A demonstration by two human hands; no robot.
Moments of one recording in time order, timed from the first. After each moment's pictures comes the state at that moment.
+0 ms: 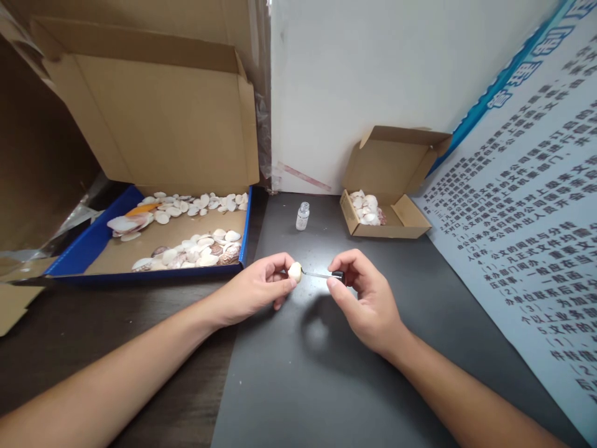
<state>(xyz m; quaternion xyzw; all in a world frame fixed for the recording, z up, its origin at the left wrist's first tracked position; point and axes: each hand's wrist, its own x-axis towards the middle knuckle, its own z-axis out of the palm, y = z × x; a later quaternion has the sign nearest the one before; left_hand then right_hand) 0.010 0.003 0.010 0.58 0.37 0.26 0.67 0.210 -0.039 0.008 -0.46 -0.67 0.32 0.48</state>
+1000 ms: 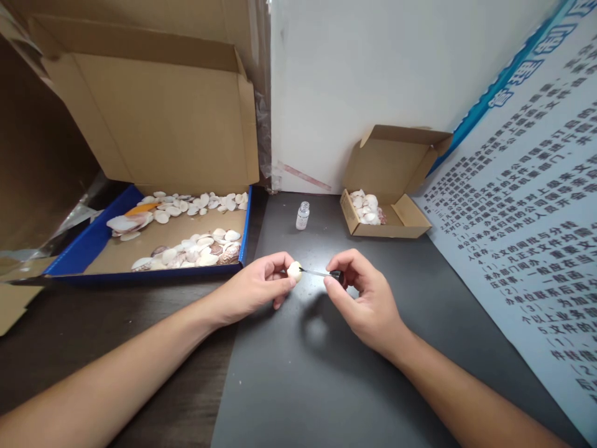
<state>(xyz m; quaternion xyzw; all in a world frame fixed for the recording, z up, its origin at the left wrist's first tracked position) 0.010 0.004 0.008 0.58 0.37 0.26 0.68 0.209 -0.038 0.009 -0.47 -0.67 0.31 0.48</state>
